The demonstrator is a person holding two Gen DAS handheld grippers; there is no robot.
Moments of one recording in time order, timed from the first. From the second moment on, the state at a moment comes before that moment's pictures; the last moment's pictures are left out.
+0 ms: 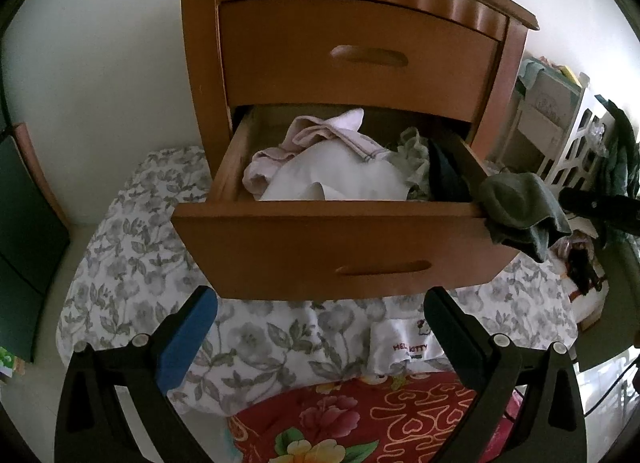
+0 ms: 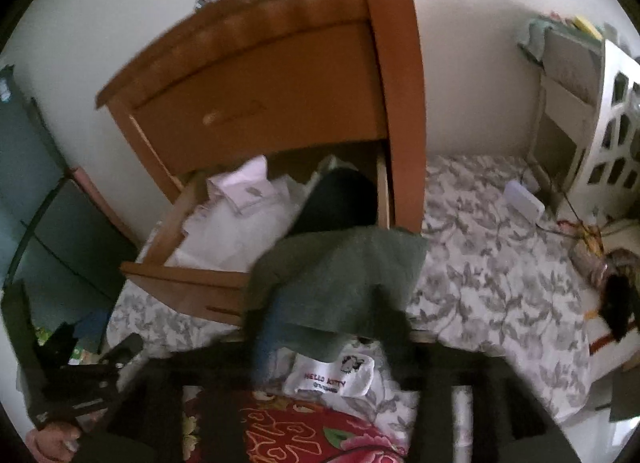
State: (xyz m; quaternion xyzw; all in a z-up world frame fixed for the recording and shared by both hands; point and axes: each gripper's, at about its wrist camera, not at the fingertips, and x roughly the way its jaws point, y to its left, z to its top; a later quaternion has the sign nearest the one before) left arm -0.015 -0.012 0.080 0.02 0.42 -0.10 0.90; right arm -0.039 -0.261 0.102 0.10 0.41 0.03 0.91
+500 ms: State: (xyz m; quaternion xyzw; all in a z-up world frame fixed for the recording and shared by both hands) left arm -0.012 -0.007 0.072 0.01 0.43 -0.09 0.90; right arm -0.028 -0.260 0.079 0.09 0.43 -0.01 0.90
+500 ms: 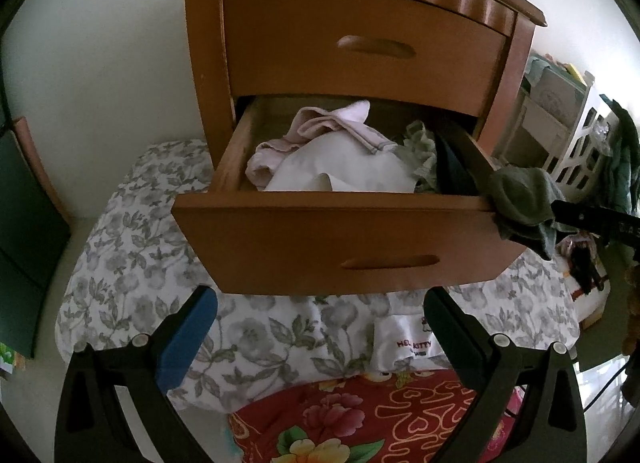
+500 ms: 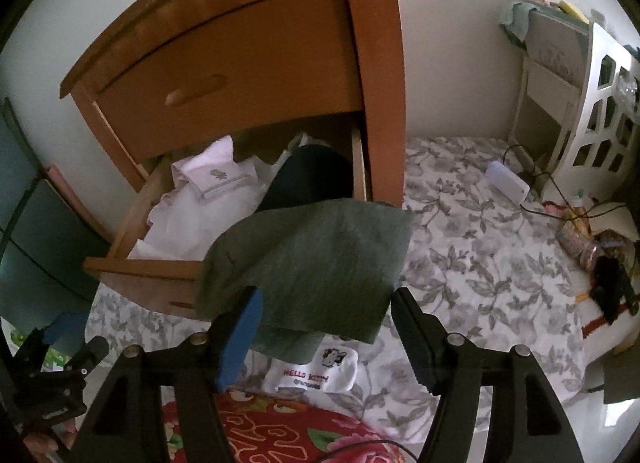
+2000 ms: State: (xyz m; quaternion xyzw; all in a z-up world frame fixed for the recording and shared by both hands) left arm -0.011 0.000 0.067 0.01 0.43 -0.09 0.90; right arm -0.036 -0.240 0.090 0.10 0.39 0.01 0.92
